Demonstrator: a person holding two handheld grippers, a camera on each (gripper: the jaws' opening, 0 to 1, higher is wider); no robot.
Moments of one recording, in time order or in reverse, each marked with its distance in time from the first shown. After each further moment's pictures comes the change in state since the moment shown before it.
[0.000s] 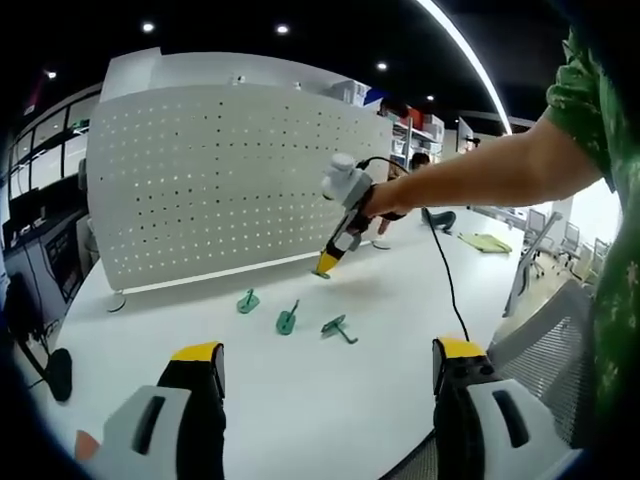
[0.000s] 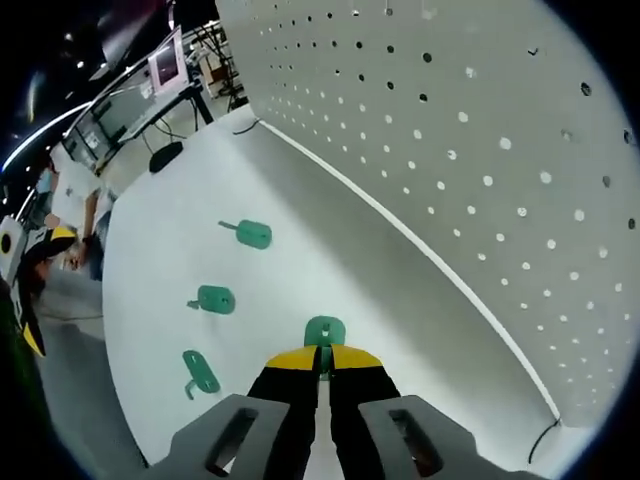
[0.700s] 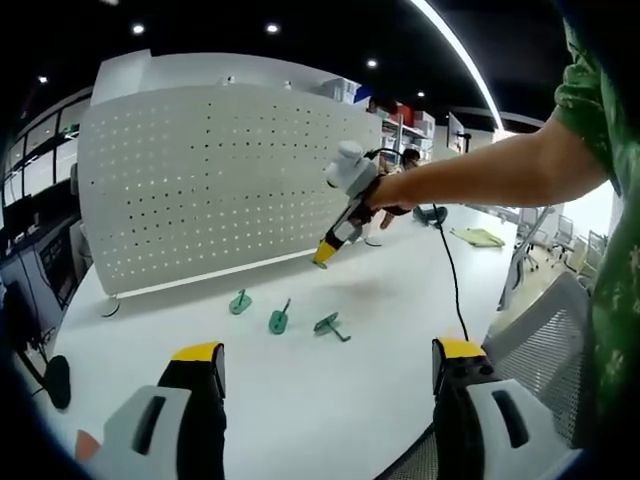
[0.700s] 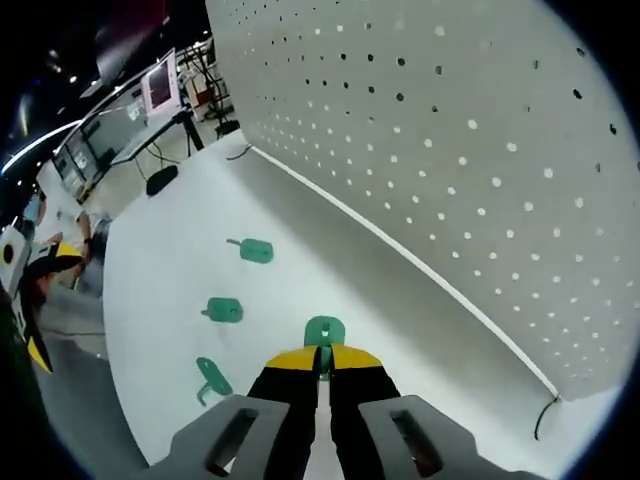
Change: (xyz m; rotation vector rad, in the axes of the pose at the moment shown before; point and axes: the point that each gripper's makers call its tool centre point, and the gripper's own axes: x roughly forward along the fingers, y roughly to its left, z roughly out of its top) left arm 0.001 -0.007 -0.002 0.028 0.008 -0.032; right arm -0.026 0.005 0.004 0.048 -0.104 -0.067
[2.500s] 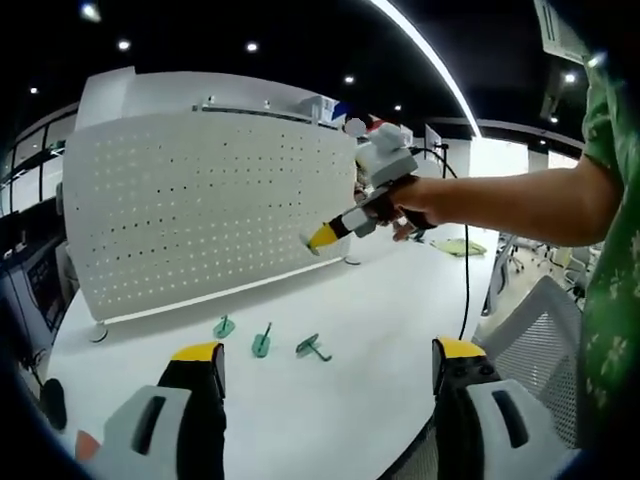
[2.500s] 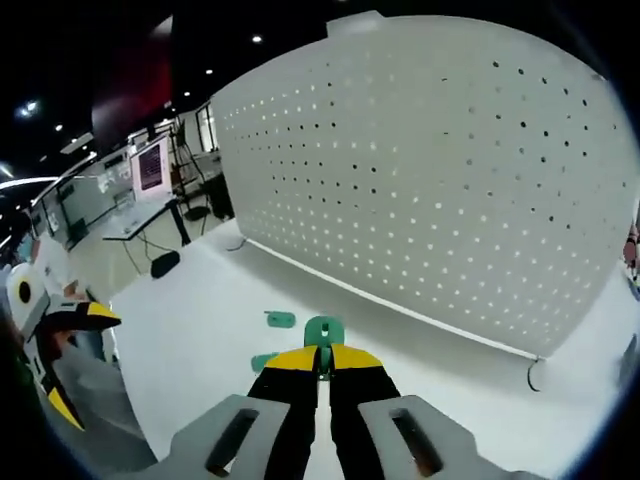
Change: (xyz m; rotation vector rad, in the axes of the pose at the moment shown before) left arm -0.006 -0.020 0.020 0.052 -0.088 -0.083; right arm -0.089 0.044 0.031 0.123 -0.379 -0.173
